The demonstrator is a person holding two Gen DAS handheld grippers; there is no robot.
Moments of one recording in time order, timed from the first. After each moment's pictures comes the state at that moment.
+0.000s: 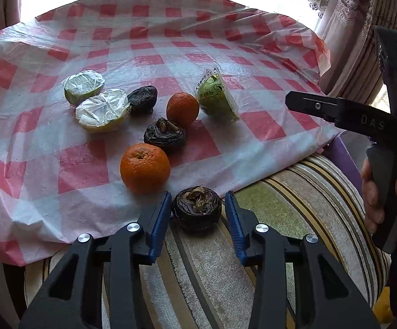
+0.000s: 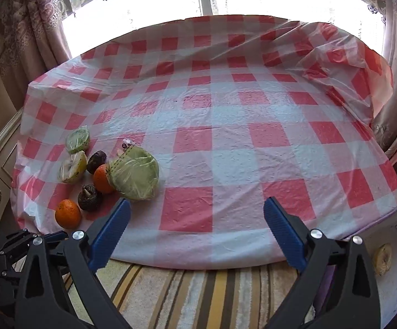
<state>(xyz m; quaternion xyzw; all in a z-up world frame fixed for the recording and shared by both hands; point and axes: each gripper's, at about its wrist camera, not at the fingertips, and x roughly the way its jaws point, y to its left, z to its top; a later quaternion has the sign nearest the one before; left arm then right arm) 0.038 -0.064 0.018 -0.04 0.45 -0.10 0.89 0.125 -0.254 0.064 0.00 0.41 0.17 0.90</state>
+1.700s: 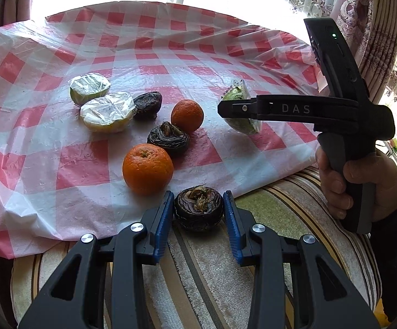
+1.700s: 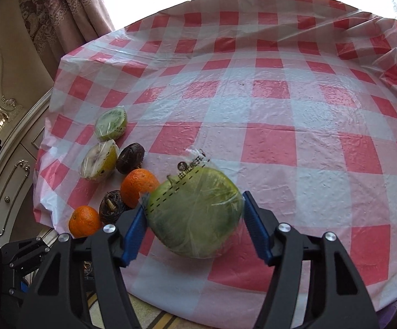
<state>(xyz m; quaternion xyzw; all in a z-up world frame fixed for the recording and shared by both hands) 0.026 -0.061 0.012 -0.07 0.40 -0.10 0.91 0.174 -0.198 0.030 -0.01 0.43 0.30 0.85</state>
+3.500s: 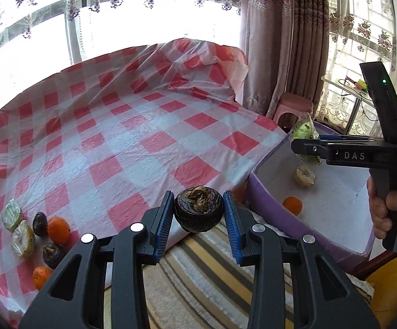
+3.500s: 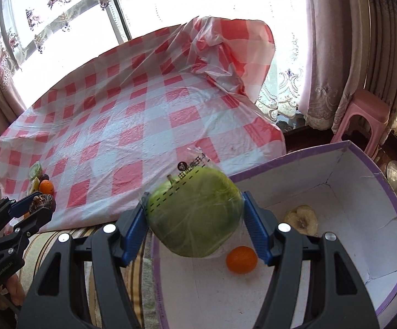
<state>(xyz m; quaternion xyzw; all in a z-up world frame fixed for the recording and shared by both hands) 0.057 -0.251 0.076 0.10 0.34 -0.22 0.91 0.079 -0.481 0.070 0.10 0.40 0.05 0.91</state>
